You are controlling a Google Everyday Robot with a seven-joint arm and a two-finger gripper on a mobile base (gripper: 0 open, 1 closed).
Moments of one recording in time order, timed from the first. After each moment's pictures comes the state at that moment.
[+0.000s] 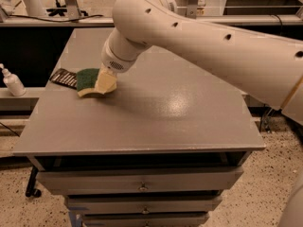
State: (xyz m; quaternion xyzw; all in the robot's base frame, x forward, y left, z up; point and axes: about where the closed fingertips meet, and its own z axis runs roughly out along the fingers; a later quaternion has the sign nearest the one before) arm 0.626 0.137 0.858 -0.64 0.69 0.07 0.33
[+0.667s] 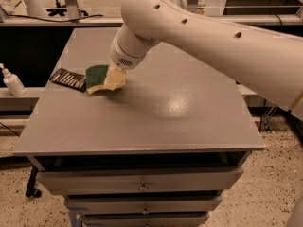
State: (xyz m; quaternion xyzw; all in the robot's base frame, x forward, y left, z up) arm 0.636 0.110 0.864 -0.65 0.68 0.04 0.33
